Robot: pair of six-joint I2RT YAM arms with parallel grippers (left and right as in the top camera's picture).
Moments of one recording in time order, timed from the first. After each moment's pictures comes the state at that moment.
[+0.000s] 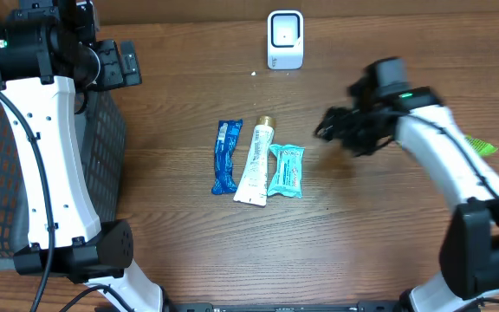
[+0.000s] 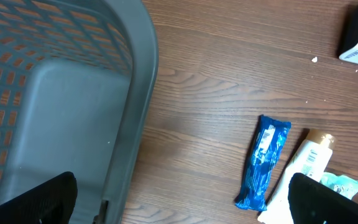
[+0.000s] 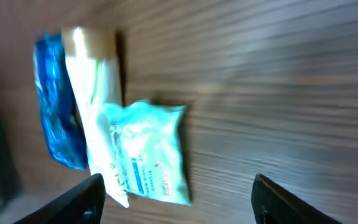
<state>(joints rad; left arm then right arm) 0.11 1.87 2.38 -1.60 -0.03 -0.13 0.26 1.78 1.32 -0.83 -0.39 0.43</state>
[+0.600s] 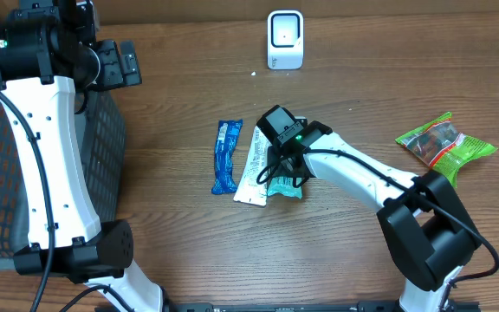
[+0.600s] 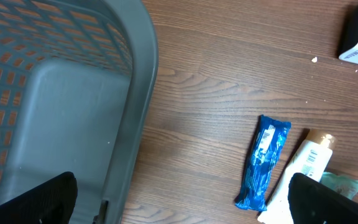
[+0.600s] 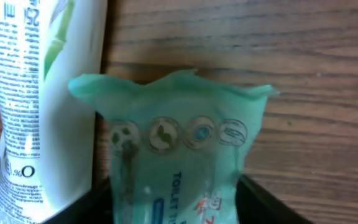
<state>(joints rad) 0.11 1.87 2.38 -1.60 -0.03 -0.13 0.66 1.93 1.32 -0.74 0.11 0.65</state>
